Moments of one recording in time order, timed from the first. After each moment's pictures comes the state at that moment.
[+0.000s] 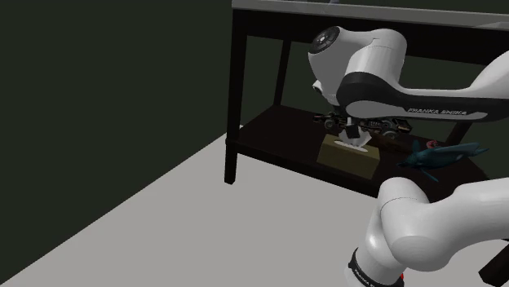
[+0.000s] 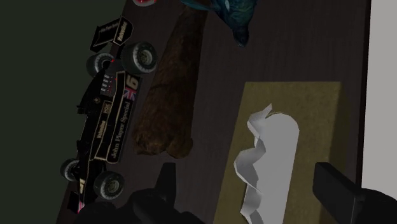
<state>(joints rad) 0.25 -0.92 -0.06 -2.51 -0.81 1.19 -0.25</state>
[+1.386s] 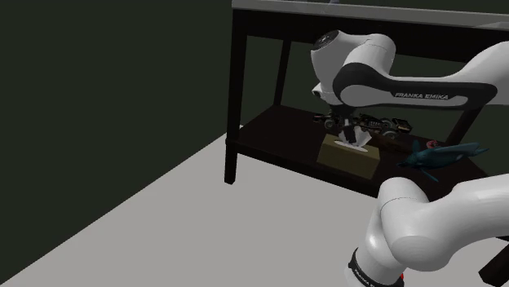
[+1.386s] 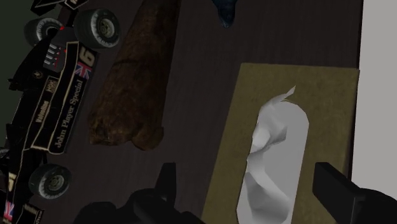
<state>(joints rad) 0.25 -0.87 -0.23 -2.48 -0.76 1.26 -0.36</state>
